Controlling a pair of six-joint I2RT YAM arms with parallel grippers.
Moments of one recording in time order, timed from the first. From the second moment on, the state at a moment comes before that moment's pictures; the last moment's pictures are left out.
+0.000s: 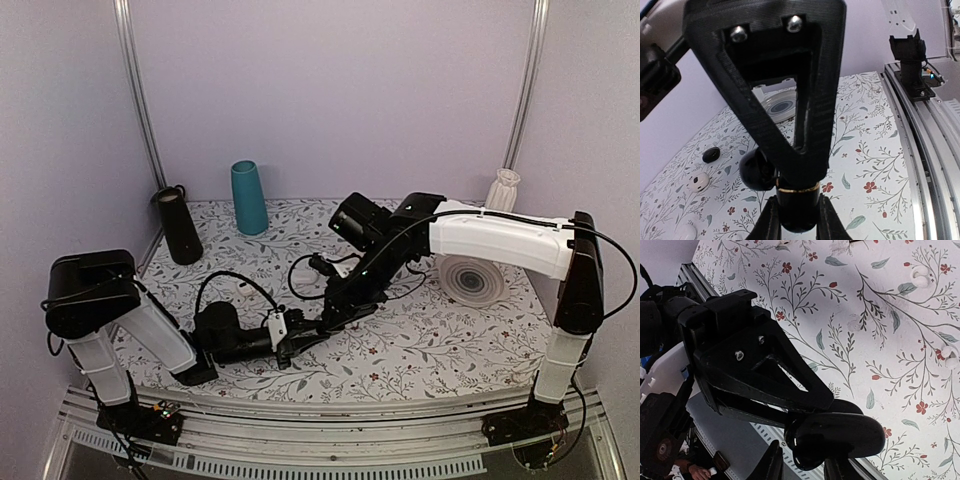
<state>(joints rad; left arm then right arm) -1.05 1.78 0.39 1.35 0.20 0.33 1.01 1.86 1.65 -0.96 -0.43 0.43</state>
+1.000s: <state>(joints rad) -1.05 1.81 0.40 1.42 0.18 0.25 1.01 1.86 1.67 -0.98 -0.35 0.46</state>
